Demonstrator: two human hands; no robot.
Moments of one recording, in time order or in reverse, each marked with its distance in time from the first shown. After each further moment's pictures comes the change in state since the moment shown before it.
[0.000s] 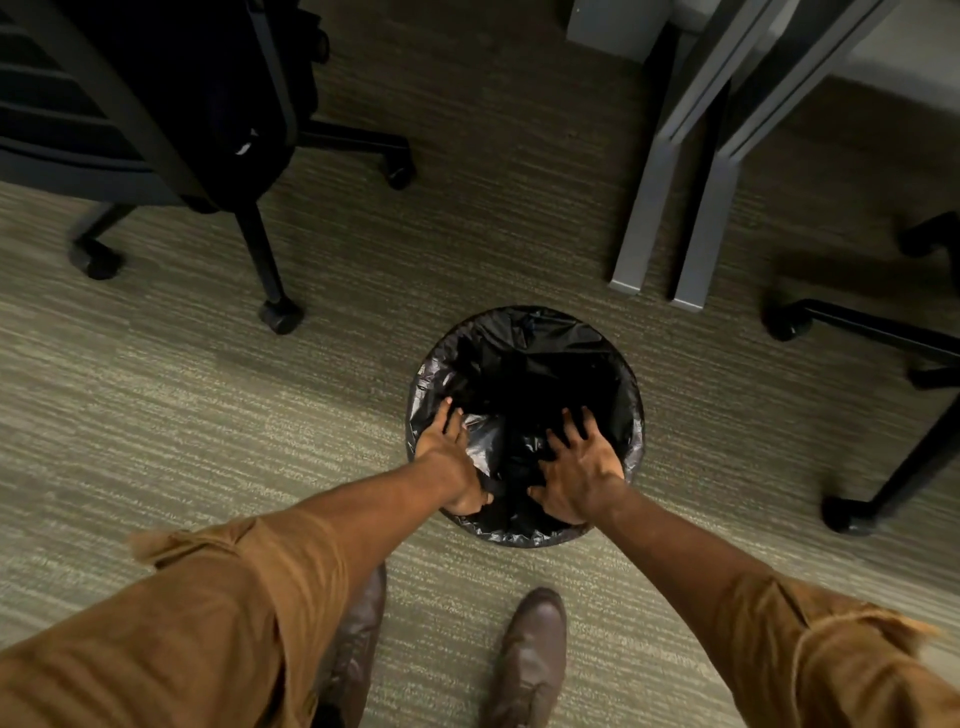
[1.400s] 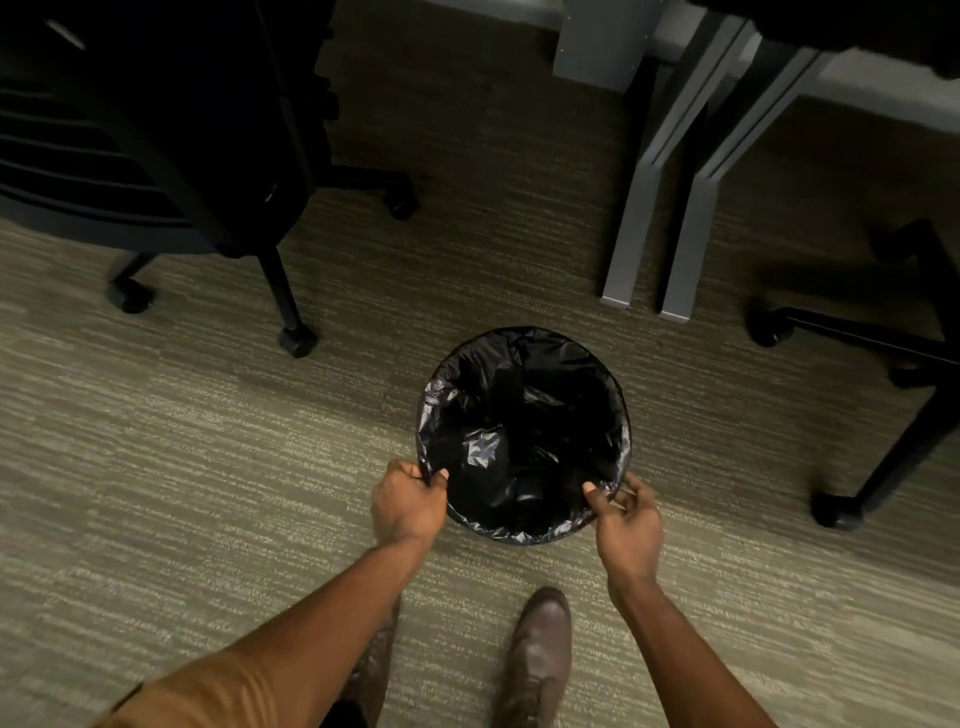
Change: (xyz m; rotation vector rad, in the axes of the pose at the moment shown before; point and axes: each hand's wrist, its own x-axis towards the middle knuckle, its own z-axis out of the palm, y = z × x) left_hand -0.056 0.018 0.061 -1.863 0.615 -0.718; right_hand -0.079 -0.034 0.058 2.246 0.726 0.720
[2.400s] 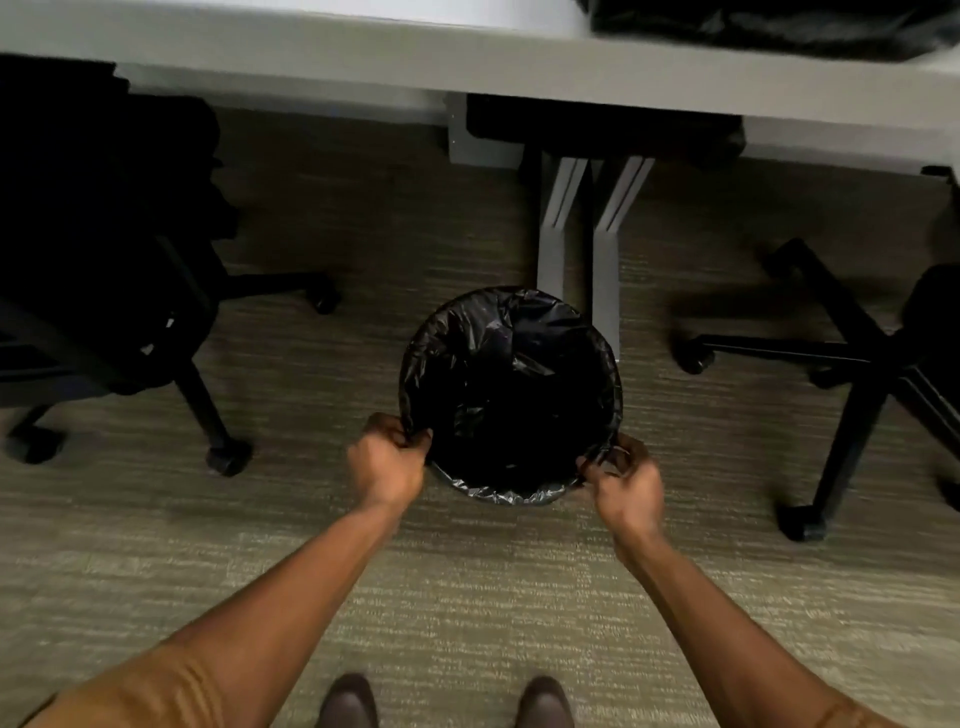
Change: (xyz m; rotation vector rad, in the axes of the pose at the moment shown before) left_hand 0.050 0.164 0.018 -0.166 -0.046 0.376; right_hand 0.092 -0.099 -0.020 0.075 0.026 -0.139
